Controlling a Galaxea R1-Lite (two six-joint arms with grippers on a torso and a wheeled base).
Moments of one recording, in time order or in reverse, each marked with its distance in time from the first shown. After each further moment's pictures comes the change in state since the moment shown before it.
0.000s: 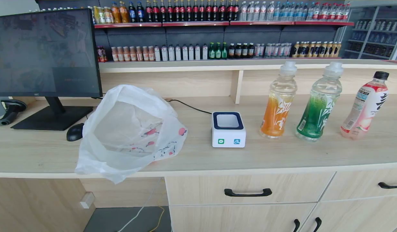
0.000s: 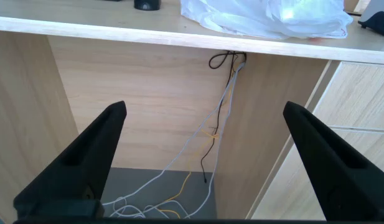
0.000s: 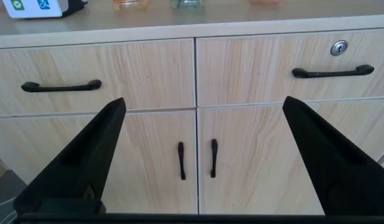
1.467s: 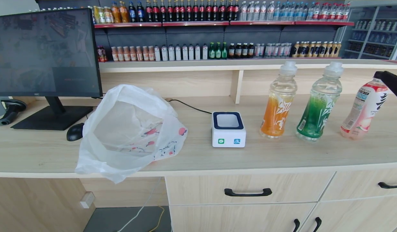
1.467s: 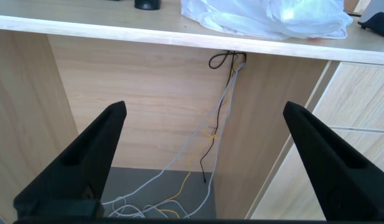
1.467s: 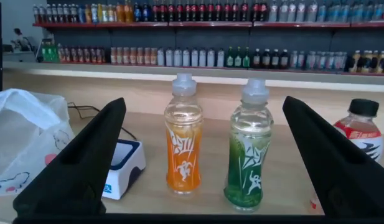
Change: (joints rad) left arm 0.000 0.000 0.000 0.000 0.000 -0.004; right arm 0.165 1.072 -0.510 -0.884 0.084 -0.035
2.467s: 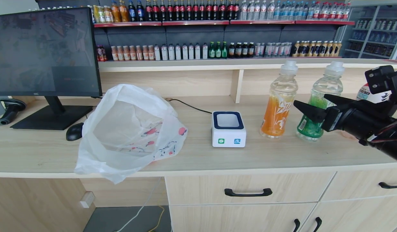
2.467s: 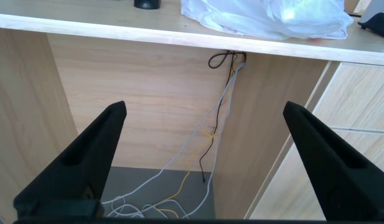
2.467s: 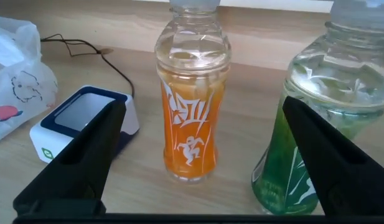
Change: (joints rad) left arm 0.000 0.000 0.000 0.000 0.000 -0.006; right arm -0.019 0.465 -0.123 -0.072 0.125 -0.010
